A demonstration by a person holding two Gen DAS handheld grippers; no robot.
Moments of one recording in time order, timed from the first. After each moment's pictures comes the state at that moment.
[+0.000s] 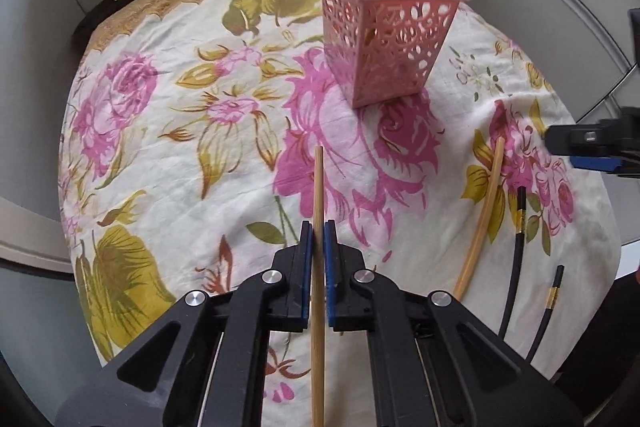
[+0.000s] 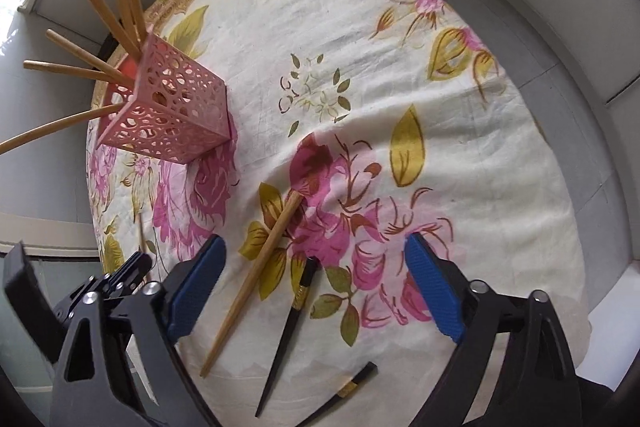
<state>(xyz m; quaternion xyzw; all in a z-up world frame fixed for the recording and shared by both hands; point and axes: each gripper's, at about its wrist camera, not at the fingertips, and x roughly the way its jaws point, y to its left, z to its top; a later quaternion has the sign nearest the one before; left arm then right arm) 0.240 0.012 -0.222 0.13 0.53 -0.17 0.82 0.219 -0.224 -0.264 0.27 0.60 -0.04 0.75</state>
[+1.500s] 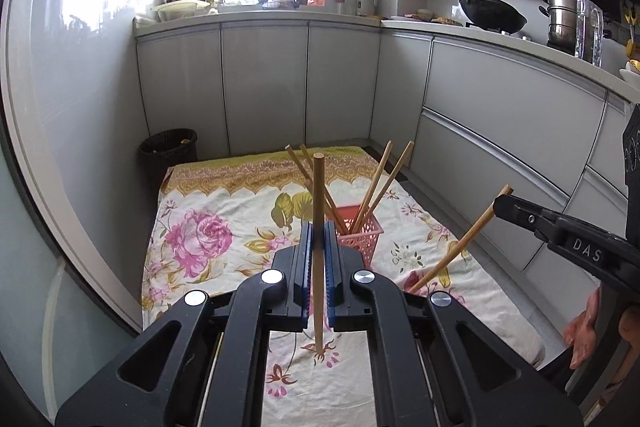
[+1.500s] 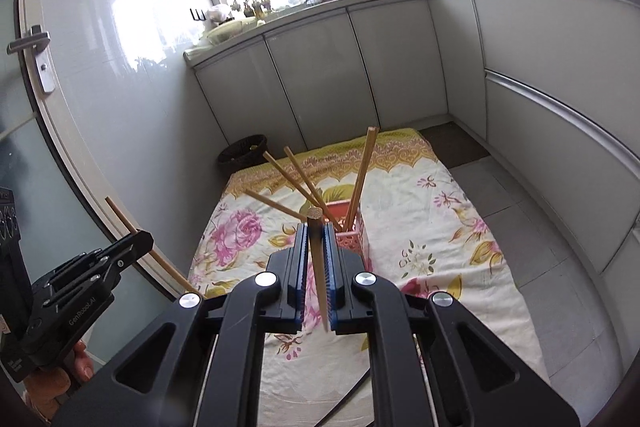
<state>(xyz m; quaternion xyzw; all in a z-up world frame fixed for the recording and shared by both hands) 0.115 0.044 -0.029 0.03 0.25 -0.17 0.95 0.091 -0.159 -0.065 0.15 0.26 0.06 0.95</state>
